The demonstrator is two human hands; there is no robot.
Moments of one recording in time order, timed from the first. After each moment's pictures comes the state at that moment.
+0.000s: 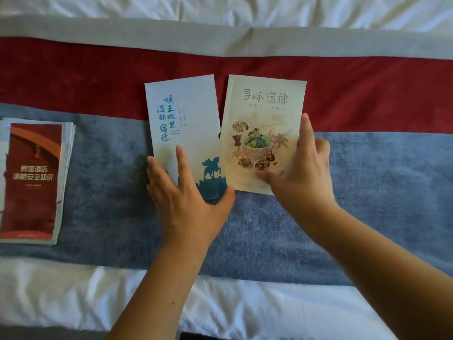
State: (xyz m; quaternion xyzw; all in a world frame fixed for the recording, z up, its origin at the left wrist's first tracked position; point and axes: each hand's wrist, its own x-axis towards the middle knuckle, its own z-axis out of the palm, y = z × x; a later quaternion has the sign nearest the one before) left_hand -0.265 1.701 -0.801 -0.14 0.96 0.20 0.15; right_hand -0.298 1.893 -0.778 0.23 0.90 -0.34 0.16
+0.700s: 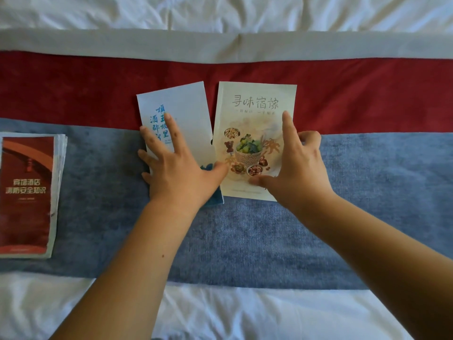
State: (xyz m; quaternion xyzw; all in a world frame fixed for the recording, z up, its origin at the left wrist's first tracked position) left_hand -0.341 1.708 -0.784 -0.13 0.95 0.15 0.23; right_hand -0.317 1.901 -0.772 0.16 0.92 -0.28 0.21
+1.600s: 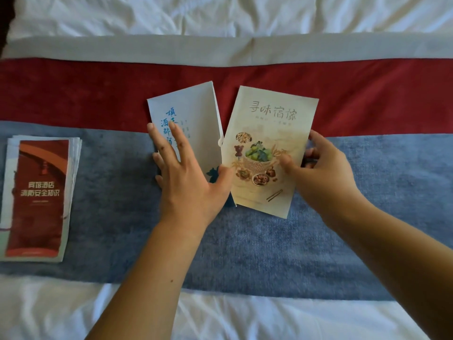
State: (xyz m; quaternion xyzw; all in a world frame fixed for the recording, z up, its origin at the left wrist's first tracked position) left_hand -0.320 1.694 -0.789 -0.09 0.96 0.24 0.15; right_hand -0.311 1.902 -0.775 0.29 0.81 -0.49 0.13
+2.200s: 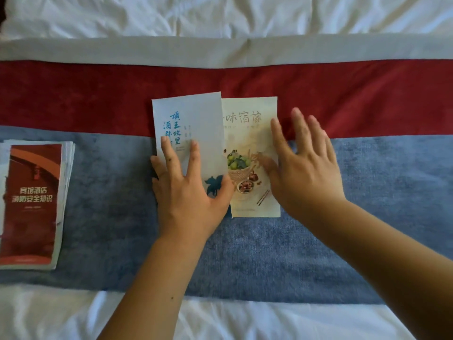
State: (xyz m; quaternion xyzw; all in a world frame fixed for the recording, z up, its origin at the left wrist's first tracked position) left_hand -0.306 1.694 -0.802 -0.06 0.97 0.16 0.18; right_hand -0.317 1.894 -0.792 0.04 0.98 -0.09 0.16
